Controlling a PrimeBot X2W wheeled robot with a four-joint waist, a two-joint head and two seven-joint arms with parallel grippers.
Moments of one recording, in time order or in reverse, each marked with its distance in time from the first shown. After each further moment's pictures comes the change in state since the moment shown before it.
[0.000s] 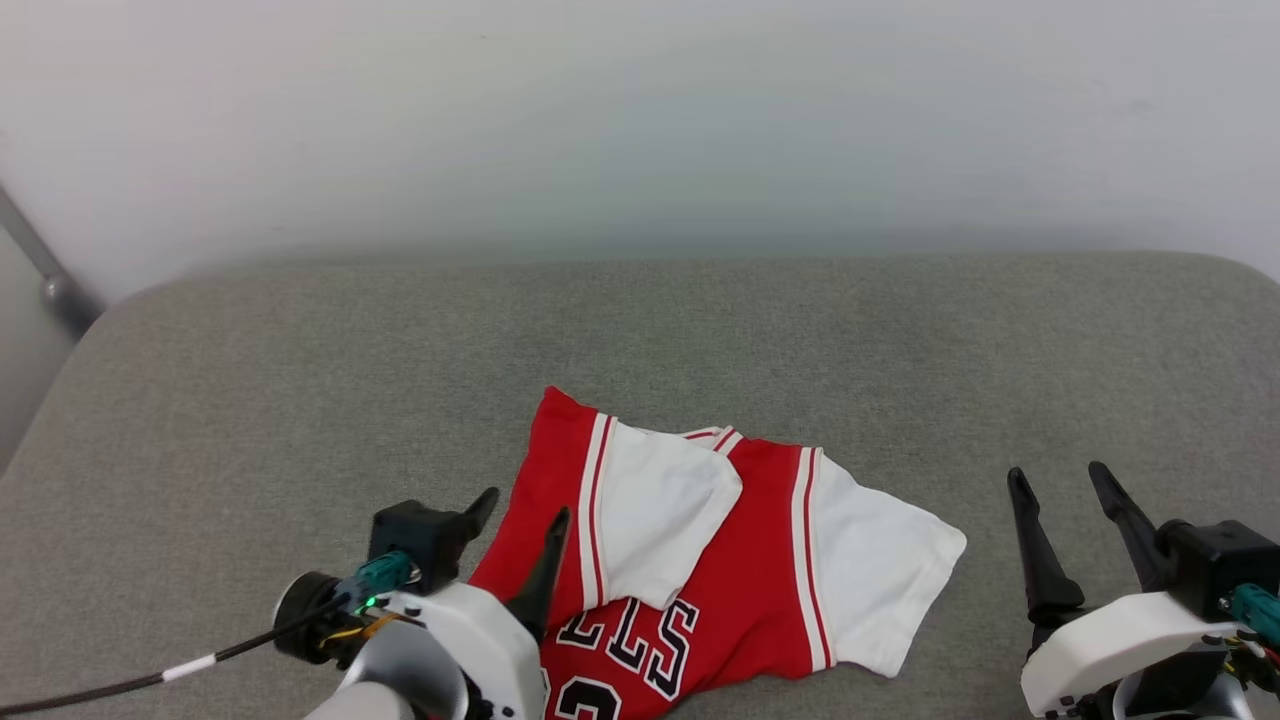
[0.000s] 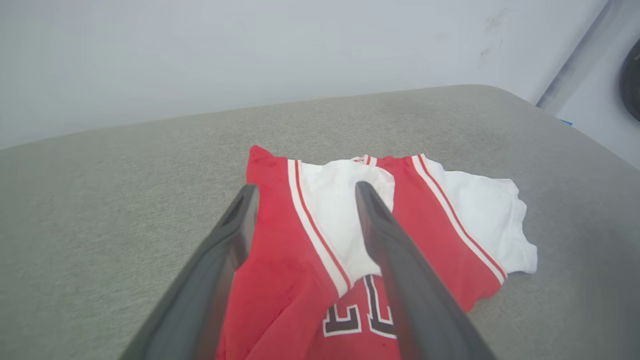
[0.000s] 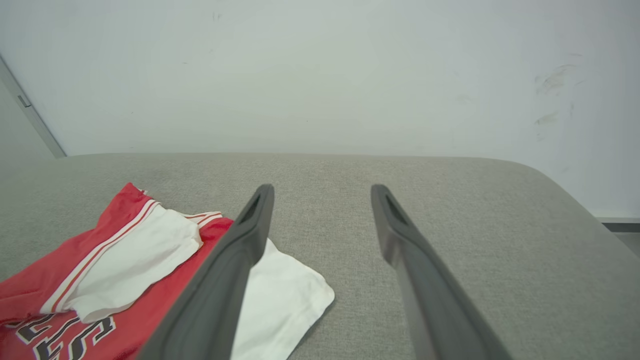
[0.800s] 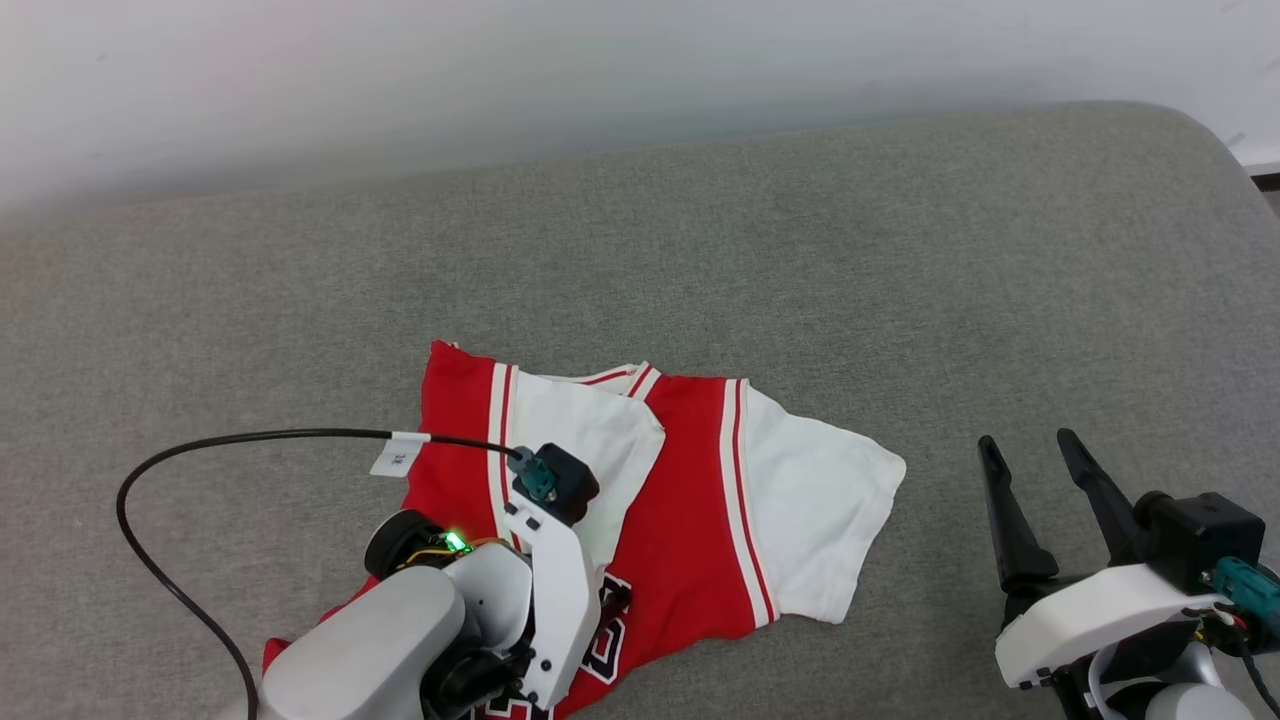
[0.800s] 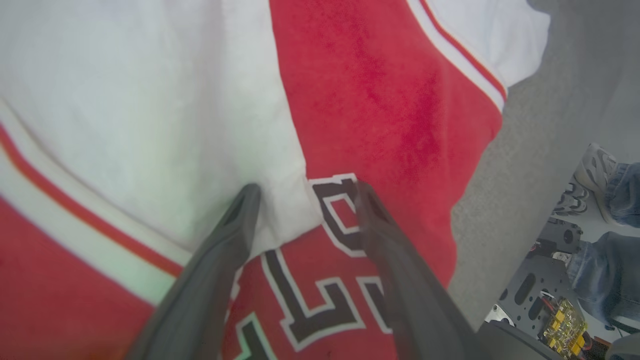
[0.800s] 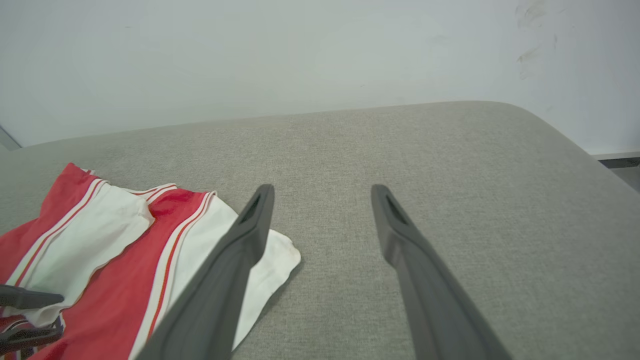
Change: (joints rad) left arm -0.340 -0.089 -0.251 0.361 -0.101 -0.377 0.524; right arm -0.060 0.000 0.046 0.038 0.053 0.000 -0.034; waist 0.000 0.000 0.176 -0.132
